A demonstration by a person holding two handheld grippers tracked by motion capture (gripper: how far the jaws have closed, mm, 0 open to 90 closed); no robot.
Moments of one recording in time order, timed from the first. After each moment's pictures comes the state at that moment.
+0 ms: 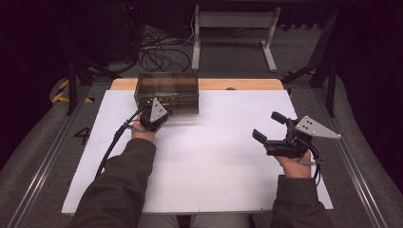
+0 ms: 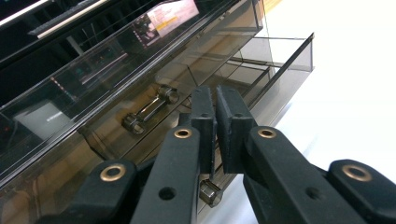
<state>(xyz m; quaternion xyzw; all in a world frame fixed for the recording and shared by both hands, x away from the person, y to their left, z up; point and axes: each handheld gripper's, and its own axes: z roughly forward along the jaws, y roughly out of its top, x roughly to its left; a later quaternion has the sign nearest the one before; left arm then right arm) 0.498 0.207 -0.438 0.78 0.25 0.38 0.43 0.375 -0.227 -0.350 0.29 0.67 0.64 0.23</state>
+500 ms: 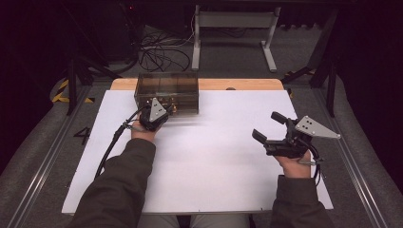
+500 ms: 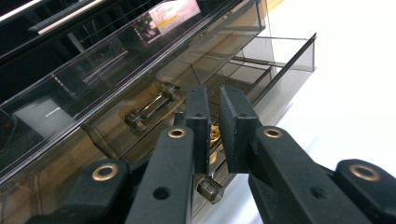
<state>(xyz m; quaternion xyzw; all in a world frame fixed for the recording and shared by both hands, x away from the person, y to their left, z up) 0.497 0.208 -0.436 0.78 0.26 0.38 0.43 0.375 -0.227 -0.350 0.29 0.67 0.64 0.23</state>
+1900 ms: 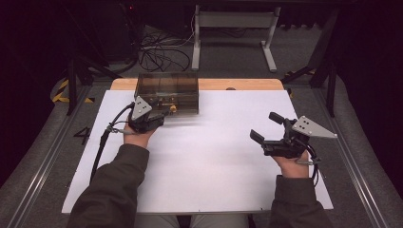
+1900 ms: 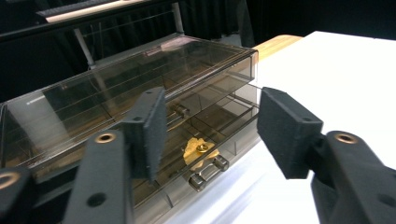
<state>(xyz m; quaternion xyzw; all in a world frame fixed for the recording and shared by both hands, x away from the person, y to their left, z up) 0.463 0.229 -0.404 0.72 0.33 0.33 0.51 0.376 -0.221 -0.352 0.29 0.67 0.64 0.23</state>
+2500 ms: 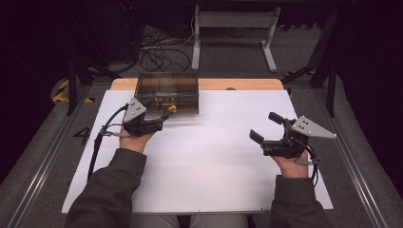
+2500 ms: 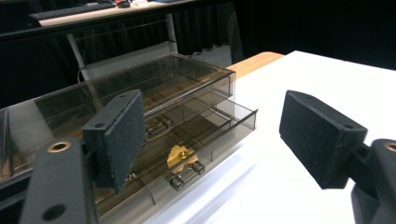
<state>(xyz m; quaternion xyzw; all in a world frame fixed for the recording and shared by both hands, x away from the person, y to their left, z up) 0.436 0.233 -0.386 0.71 0.33 0.32 0.54 0.376 -0.220 -0.352 0.29 0.67 0.64 0.23</state>
